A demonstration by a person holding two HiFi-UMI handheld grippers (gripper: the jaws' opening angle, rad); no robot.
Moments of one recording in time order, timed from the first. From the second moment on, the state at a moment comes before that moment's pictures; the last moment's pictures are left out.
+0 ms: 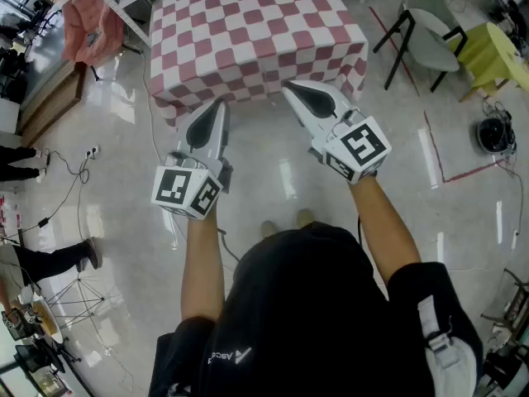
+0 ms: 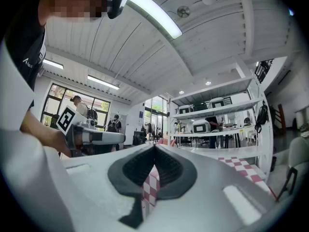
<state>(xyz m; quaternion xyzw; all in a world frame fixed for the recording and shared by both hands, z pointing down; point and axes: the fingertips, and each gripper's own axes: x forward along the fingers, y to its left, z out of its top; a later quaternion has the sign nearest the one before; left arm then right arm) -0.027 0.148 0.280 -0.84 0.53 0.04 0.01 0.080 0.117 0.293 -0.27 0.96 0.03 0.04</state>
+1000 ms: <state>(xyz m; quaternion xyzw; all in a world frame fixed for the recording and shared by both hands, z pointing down) -0.044 0.033 0.306 -0.81 0.58 0.04 0.00 0.110 -0.013 0.316 -0.28 0.96 0.02 0.04</state>
